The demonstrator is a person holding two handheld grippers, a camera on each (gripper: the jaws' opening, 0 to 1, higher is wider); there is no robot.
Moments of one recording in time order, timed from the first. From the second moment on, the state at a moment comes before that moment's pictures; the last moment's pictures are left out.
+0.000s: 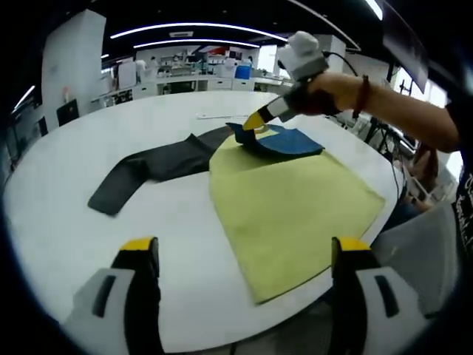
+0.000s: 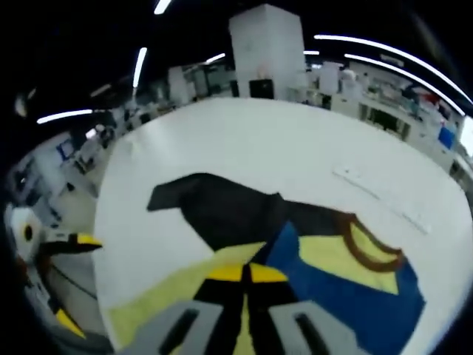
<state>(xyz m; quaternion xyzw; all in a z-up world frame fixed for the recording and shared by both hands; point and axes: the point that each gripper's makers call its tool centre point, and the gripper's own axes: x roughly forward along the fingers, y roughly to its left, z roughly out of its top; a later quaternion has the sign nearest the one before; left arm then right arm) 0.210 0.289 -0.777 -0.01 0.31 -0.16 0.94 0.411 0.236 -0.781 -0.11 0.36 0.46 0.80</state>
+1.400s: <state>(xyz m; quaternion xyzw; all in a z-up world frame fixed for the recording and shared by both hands) 0.213 0.315 -0.763 0.00 0.30 -0.13 0.95 0.414 0.105 -0.781 -0.08 0.35 0.39 0.85</state>
